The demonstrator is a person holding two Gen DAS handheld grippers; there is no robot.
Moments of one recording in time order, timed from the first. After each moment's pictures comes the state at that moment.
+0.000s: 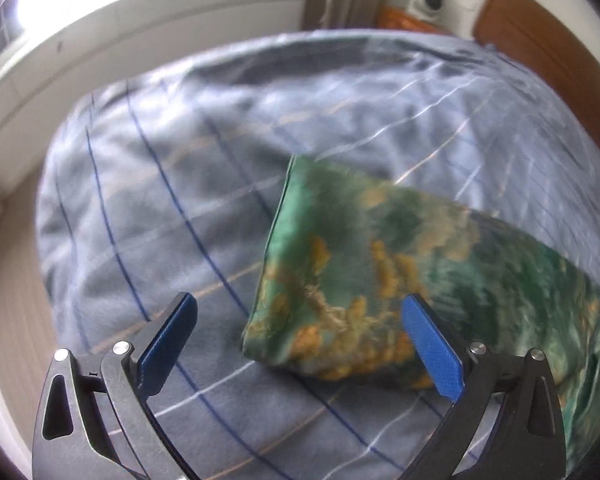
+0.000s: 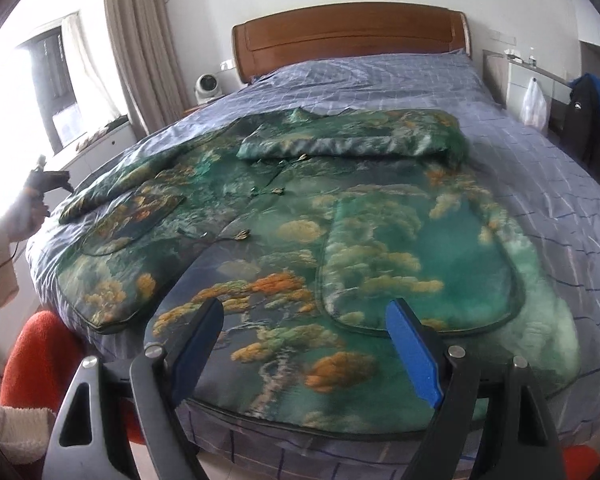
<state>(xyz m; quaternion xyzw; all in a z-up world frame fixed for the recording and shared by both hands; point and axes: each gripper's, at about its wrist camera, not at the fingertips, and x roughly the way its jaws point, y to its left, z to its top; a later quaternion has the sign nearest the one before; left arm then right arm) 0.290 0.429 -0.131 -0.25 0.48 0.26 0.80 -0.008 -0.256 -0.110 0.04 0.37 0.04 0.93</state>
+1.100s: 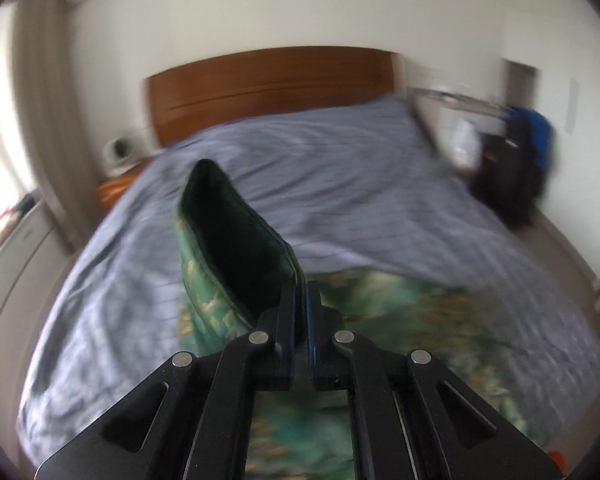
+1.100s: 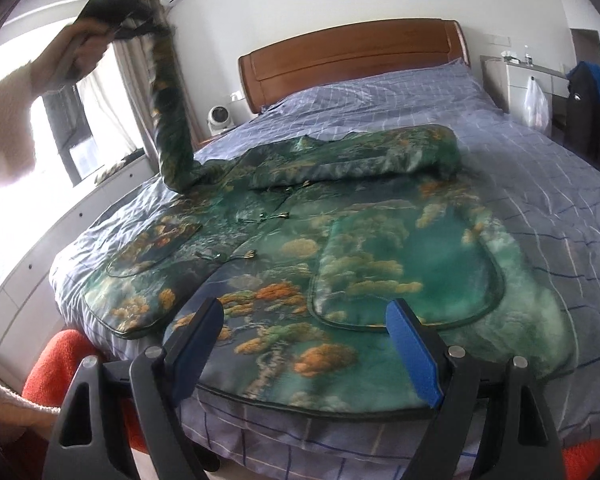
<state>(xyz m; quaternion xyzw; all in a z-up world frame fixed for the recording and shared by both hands) 0.318 -0.073 0.174 0.08 0.31 -0.15 0.94 -0.036 -0.285 -0.101 0.09 0.31 0.06 0.94</state>
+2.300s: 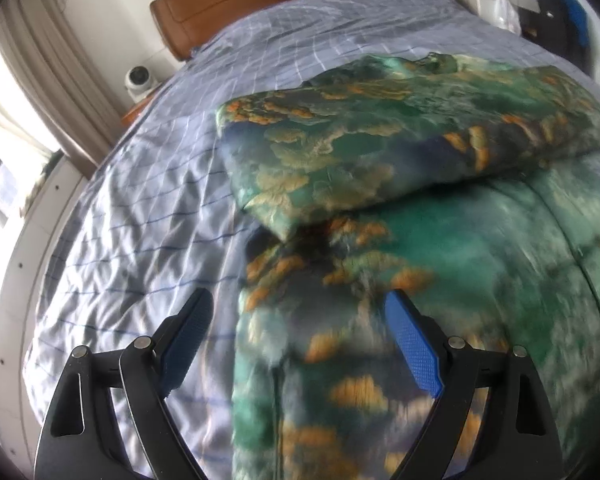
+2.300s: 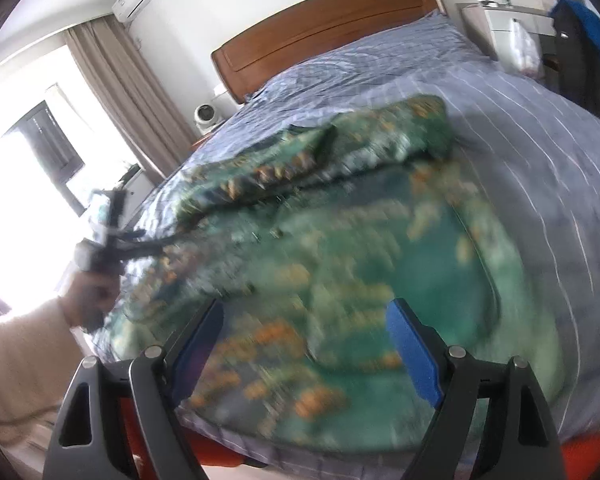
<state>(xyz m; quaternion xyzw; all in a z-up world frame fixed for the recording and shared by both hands) 0.296 0.039 -0.115 0.18 0.44 -0.03 0.88 0.016 -0.317 -0.064 0.19 0.37 0.08 0.91</state>
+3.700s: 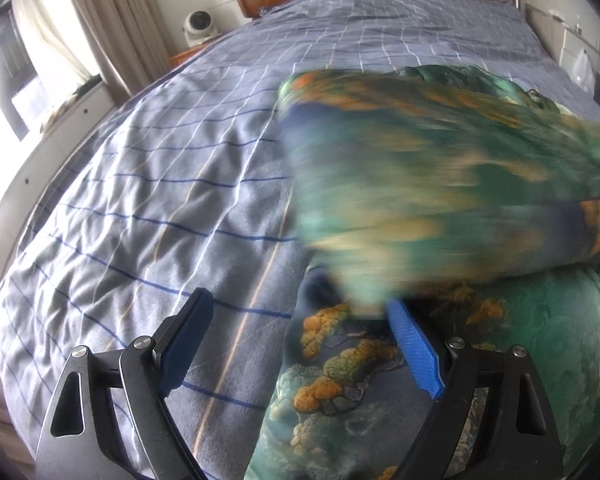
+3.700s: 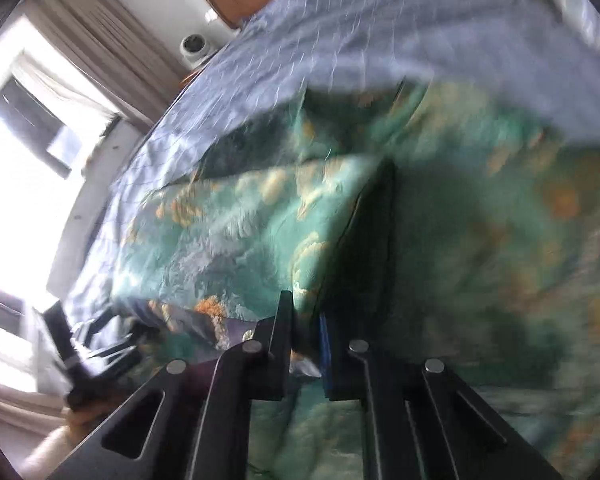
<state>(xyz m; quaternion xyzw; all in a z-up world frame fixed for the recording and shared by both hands) 0.353 0.088 -0.146 0.06 0.46 0.06 0.88 0.342 -0.272 -0.089 0.15 0.49 0.09 0.85</state>
